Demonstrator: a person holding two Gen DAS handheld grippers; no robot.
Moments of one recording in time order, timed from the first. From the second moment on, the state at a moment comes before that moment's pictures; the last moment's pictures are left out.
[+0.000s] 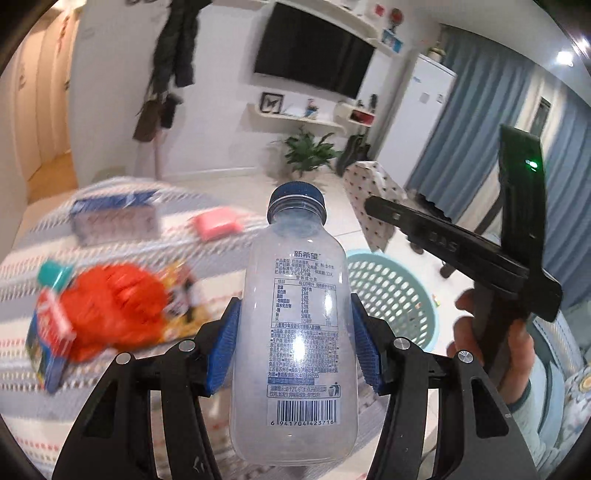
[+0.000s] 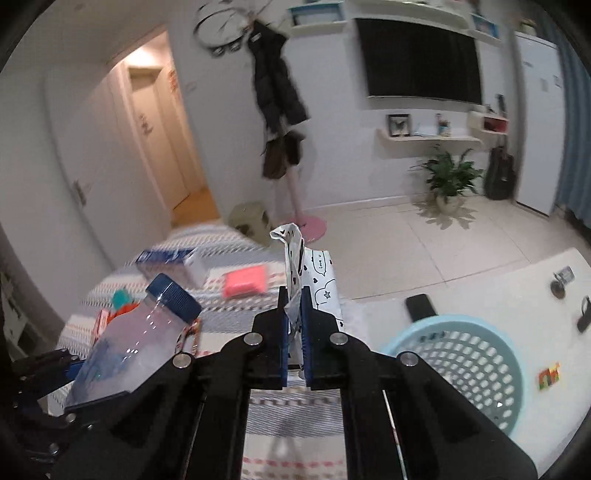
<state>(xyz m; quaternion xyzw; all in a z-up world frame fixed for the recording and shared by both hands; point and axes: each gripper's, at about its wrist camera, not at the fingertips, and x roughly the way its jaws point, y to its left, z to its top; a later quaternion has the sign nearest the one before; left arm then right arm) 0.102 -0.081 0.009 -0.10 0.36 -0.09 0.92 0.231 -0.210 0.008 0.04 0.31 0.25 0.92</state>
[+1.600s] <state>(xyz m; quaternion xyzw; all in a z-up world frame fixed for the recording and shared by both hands) 0.184 -0.189 -0.071 -0.09 0.43 -0.18 0.88 0.230 -0.379 -0.117 0.18 0.46 0.11 0.86</state>
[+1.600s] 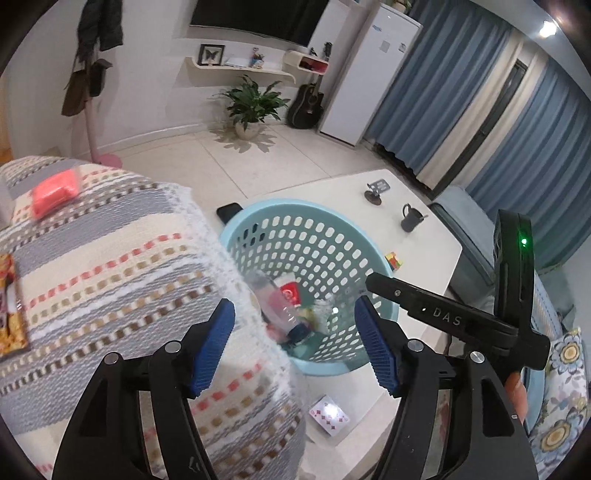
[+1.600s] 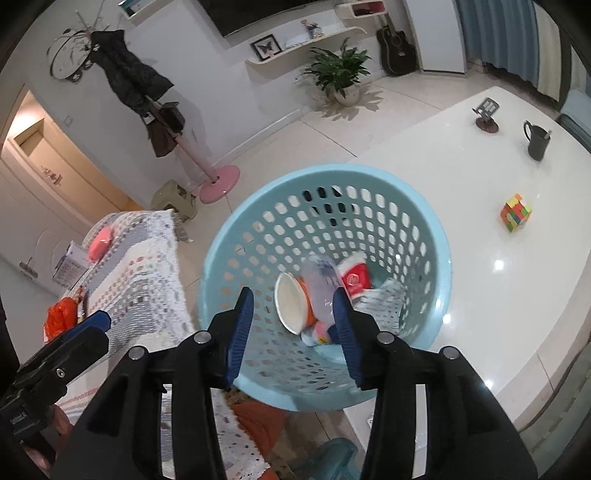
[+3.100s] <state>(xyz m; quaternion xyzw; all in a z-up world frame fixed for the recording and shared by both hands) 0.073 0.156 -0.063 -0.09 0.38 -0.02 0.92 0.201 0.038 -0.076 -0.09 0.42 0.35 0.83</state>
